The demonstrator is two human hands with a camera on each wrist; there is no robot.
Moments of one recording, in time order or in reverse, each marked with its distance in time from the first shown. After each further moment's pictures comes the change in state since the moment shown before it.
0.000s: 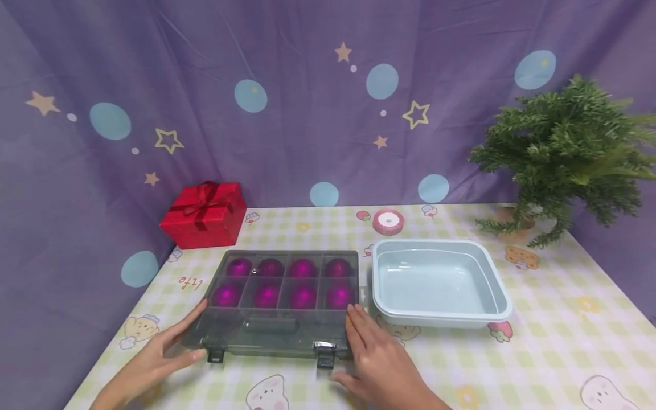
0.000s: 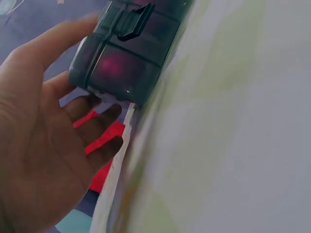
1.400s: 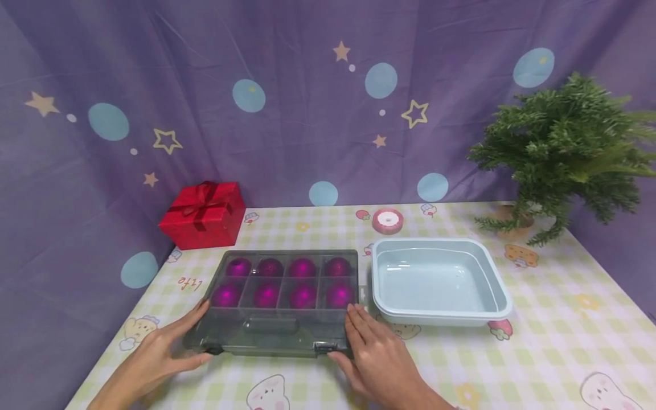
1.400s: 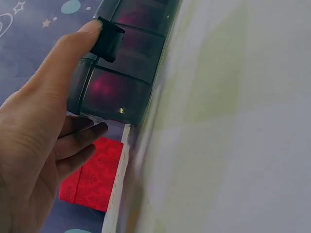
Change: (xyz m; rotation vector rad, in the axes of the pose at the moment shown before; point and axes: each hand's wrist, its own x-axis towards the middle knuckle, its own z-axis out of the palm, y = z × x) left_hand 0.007 0.010 0.001 0.411 0.143 0.140; right_hand 0.007 0.000 0.010 -0.050 0.143 -0.003
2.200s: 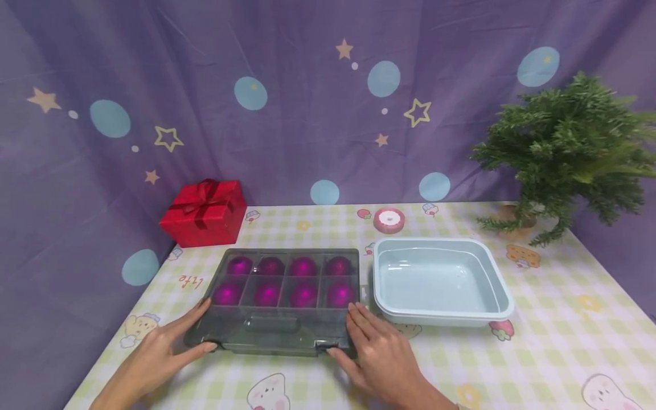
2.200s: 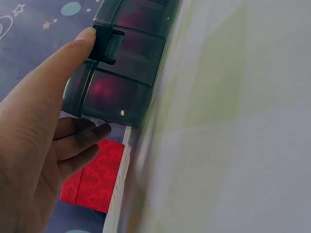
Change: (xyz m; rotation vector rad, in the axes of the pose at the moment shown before) left_hand -0.002 0.003 0.003 0.012 0.039 -0.059; right_hand 0.002 0.003 0.004 0.039 0.061 0.021
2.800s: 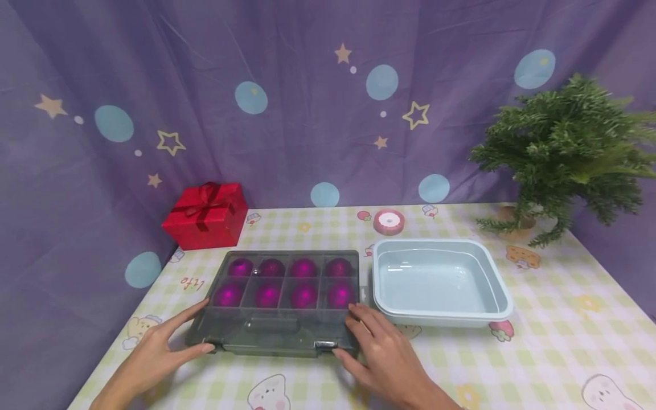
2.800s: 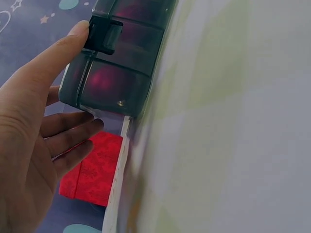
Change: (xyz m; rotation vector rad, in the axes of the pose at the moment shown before) left_hand 0.002 -0.001 -0.006 -0.155 -0.020 -0.094; right_hand -0.007 0.006 -0.006 0.166 -0.054 0.078
